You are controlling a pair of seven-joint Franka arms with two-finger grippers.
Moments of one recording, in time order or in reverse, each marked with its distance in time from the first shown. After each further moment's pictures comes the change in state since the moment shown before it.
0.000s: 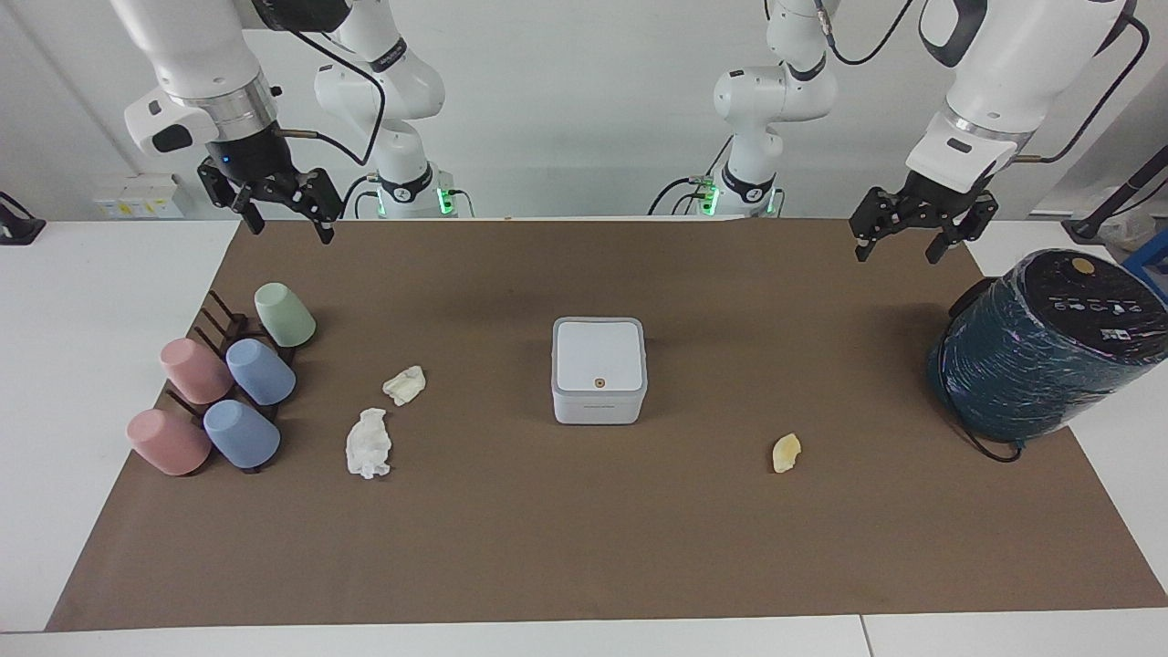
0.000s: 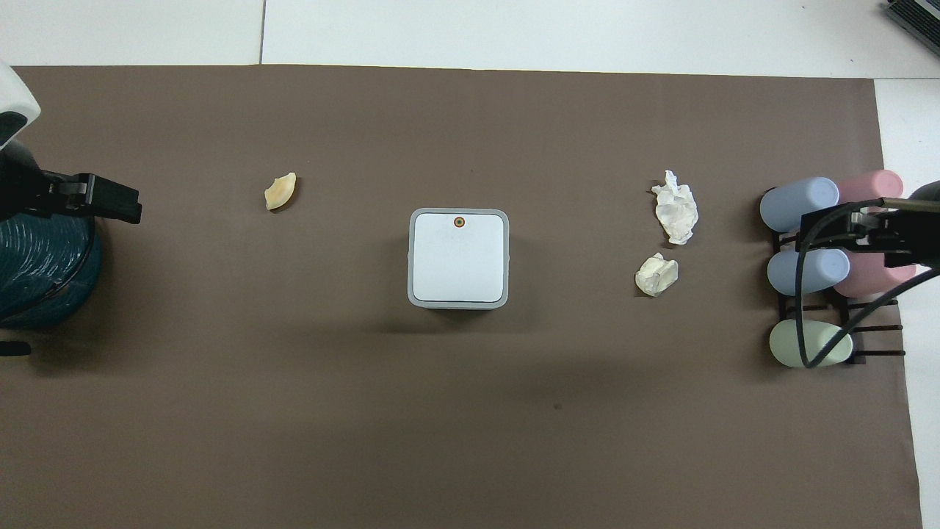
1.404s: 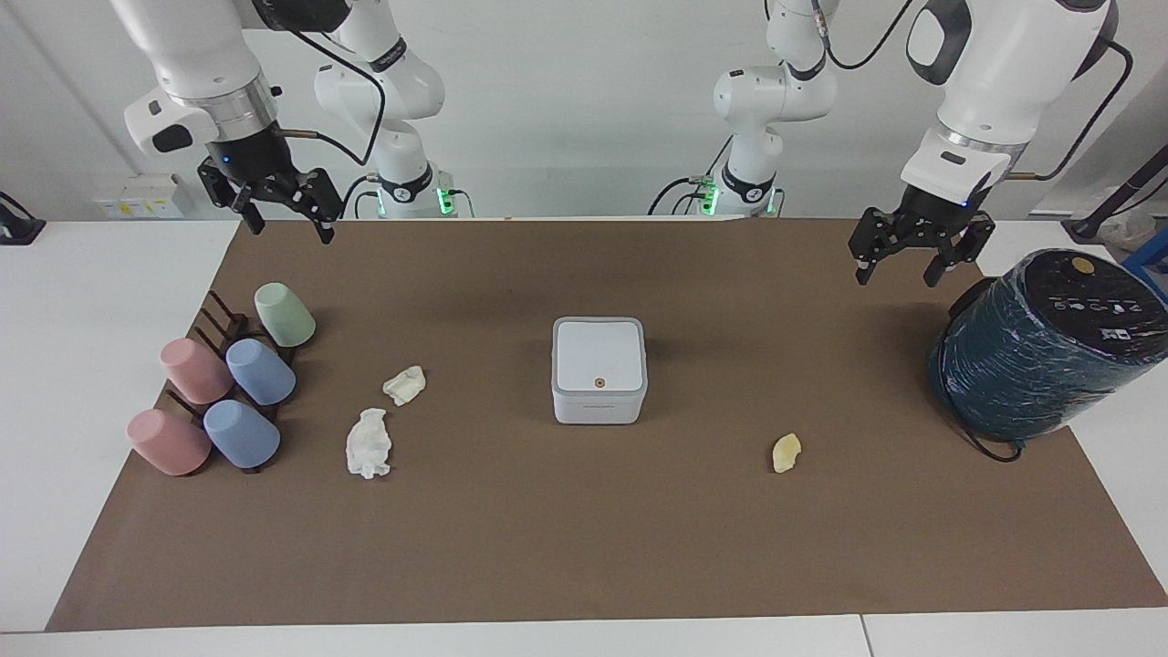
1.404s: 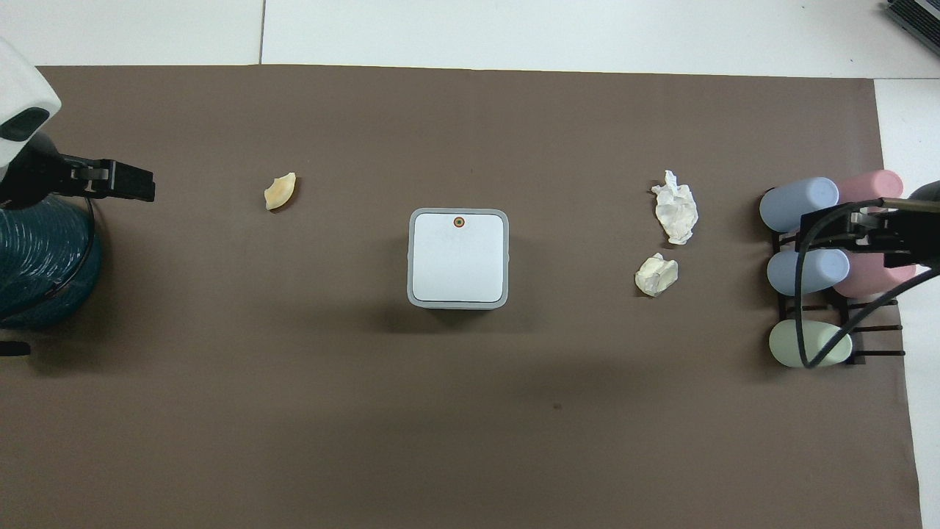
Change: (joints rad) left arm -0.003 -0.014 -0.010 -0.086 0.000 0.170 -0.008; right arm 0.000 0.000 0.000 0.000 0.000 0.000 0.000
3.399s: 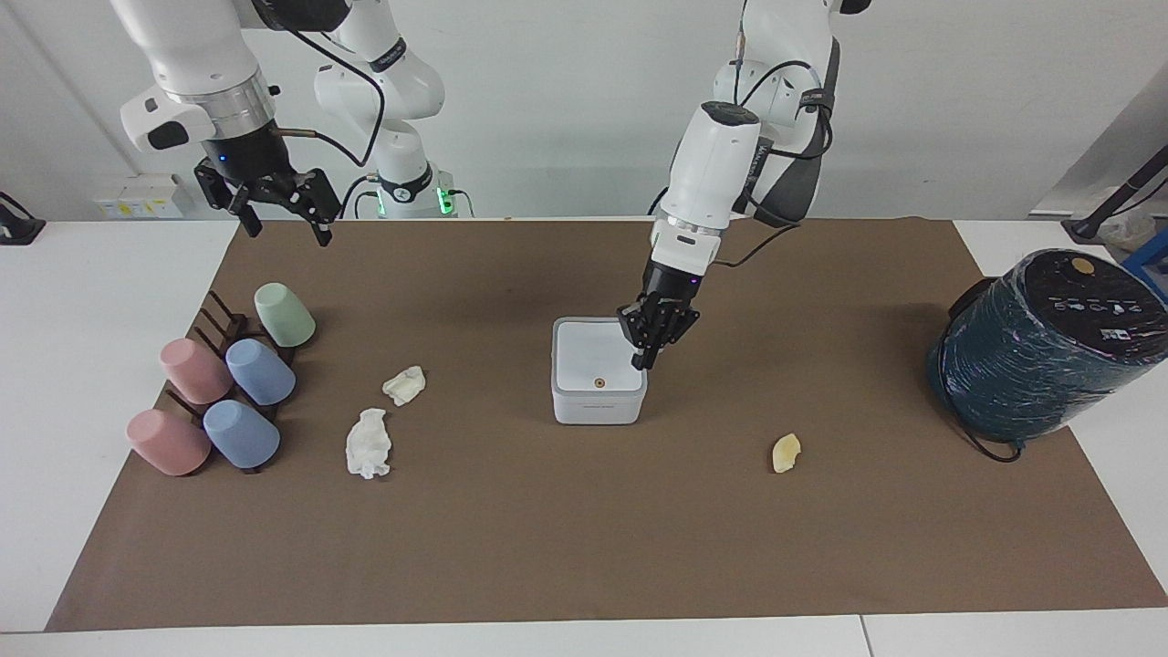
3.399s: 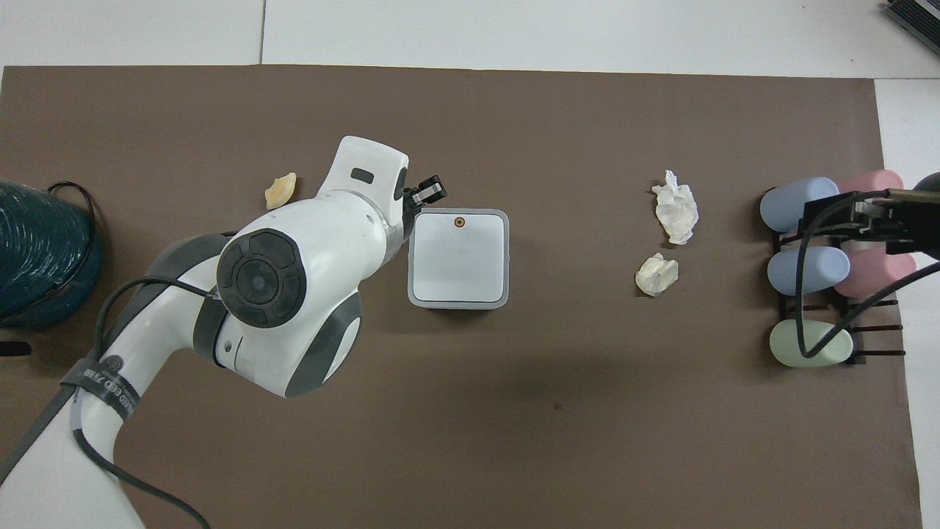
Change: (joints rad) left arm -0.430 0.133 -0.014 -0.329 -0.012 0.848 -0.933; right arm 0.000 -0.001 0.000 0.001 0.000 0.065 0.000
